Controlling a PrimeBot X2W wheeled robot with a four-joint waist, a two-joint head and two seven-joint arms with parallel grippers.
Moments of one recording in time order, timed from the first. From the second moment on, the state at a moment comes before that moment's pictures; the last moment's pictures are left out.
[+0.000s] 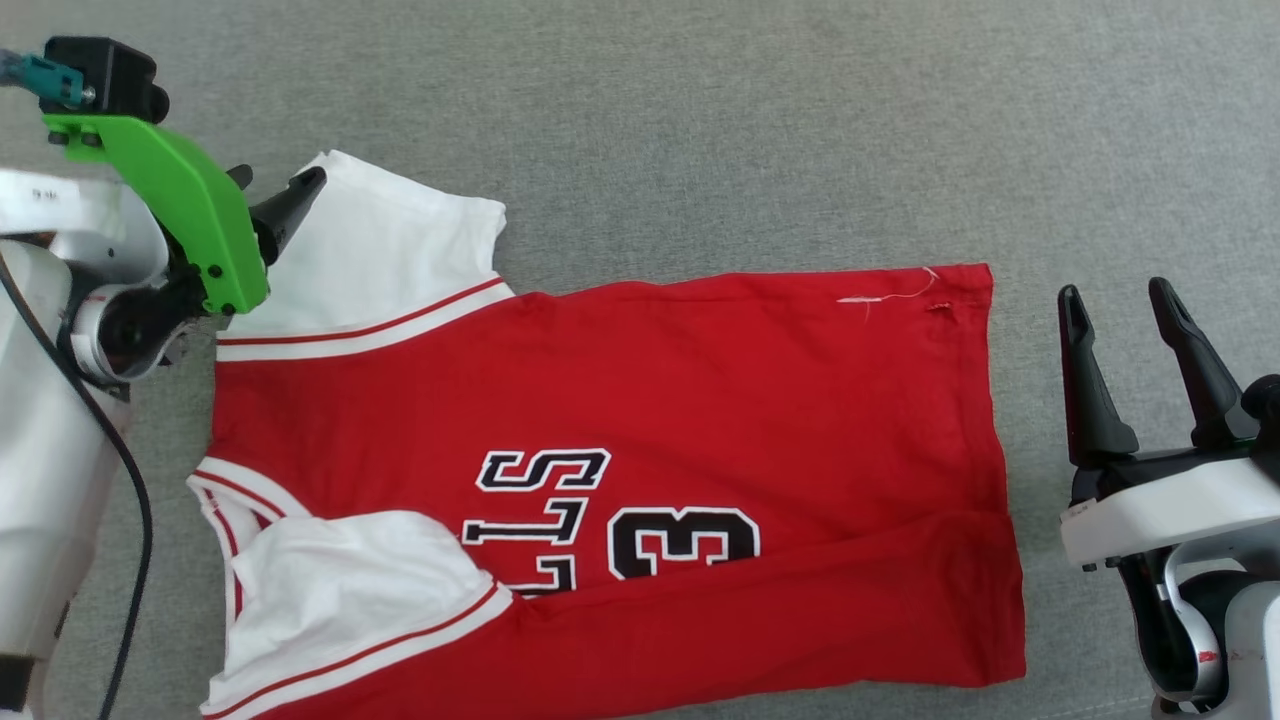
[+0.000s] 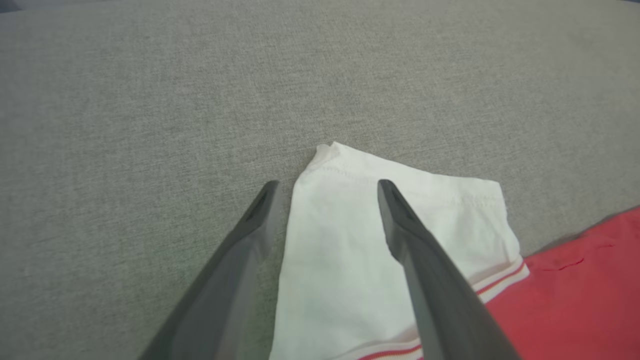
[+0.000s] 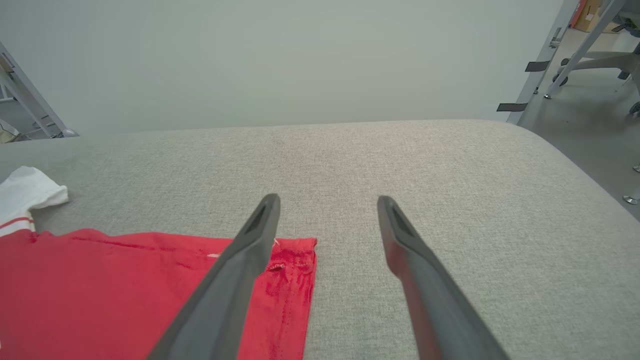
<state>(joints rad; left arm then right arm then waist) -0.83 0.58 -0.41 0.45 -0.87 -0.10 0.53 -0.11 -0.08 -0.05 -0.24 0.20 0.13 0.03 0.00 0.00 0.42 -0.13</state>
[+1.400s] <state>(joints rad) -1.01 0.54 -0.60 0.50 -0.81 -0.11 0.69 -0.46 -0.36 0.13 0.07 0.53 0.13 0.61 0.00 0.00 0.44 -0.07</state>
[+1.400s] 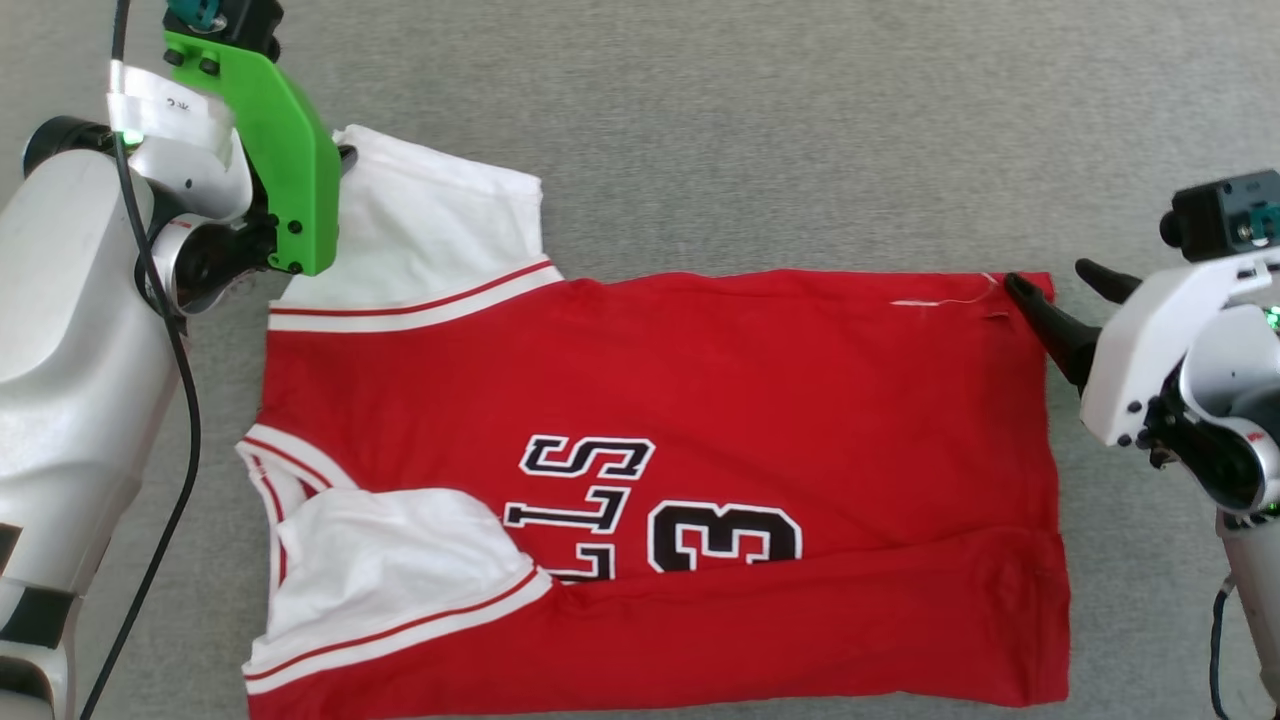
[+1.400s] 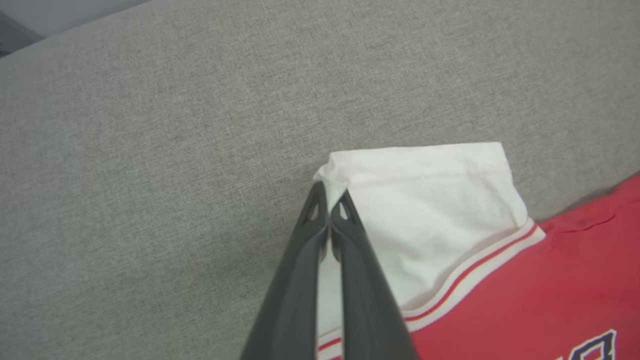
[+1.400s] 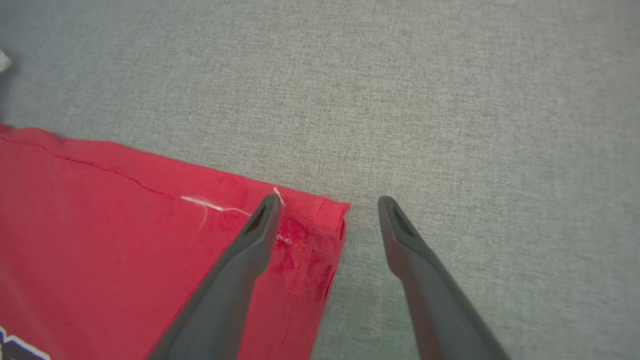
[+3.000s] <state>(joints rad) -0.11 0.63 -0.40 0.02 -1.04 0.16 0.33 -0.05 -0.28 0.06 0.04 0.53 0.13 0.62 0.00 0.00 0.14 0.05</state>
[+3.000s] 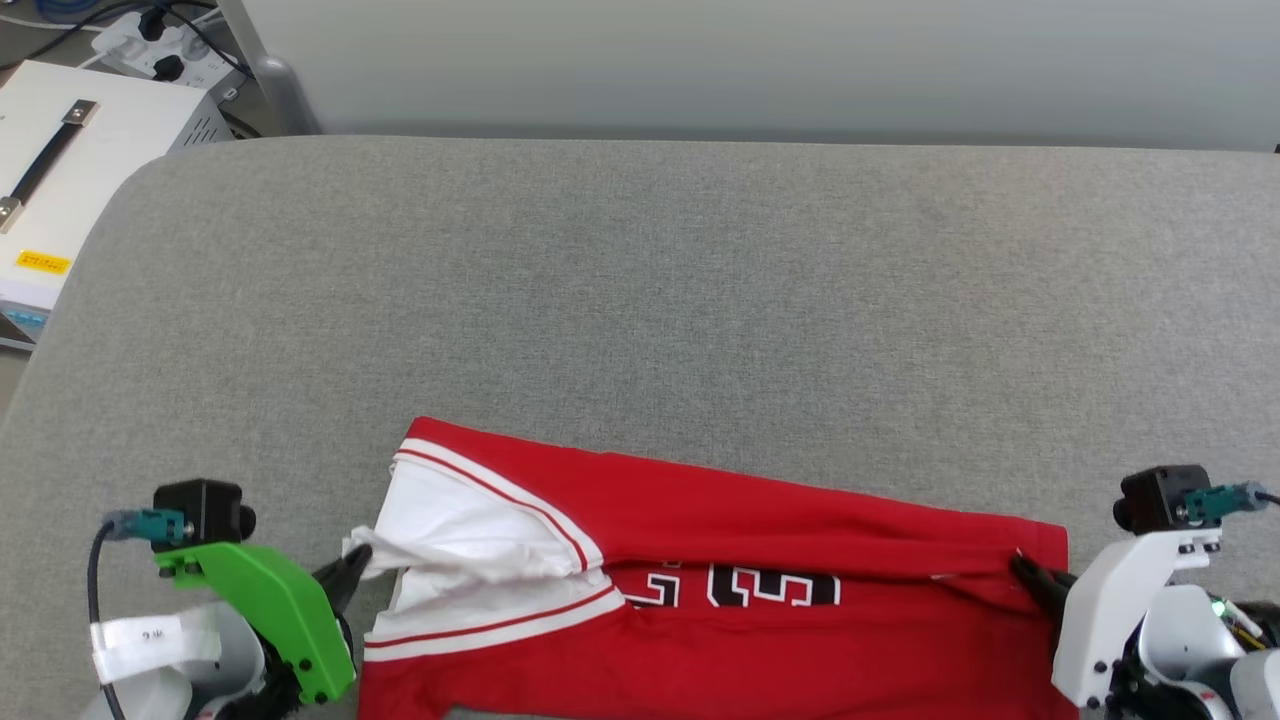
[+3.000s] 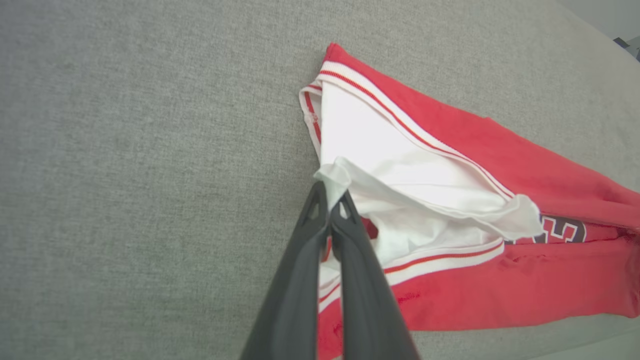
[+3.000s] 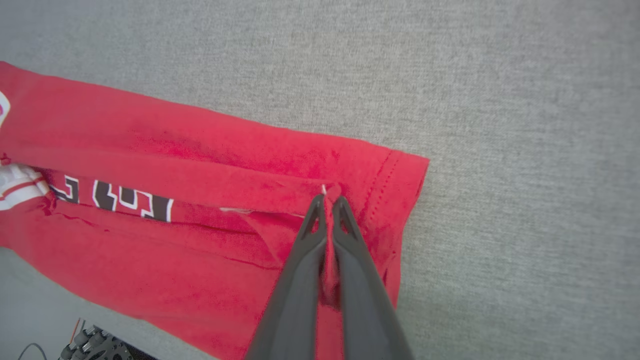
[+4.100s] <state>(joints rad) -0.10 0.53 -0.39 0.01 -0.83 0.13 -0.12 0.09 -0.17 -0.15 -0.05 0.47 0.13 0.56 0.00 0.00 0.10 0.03</state>
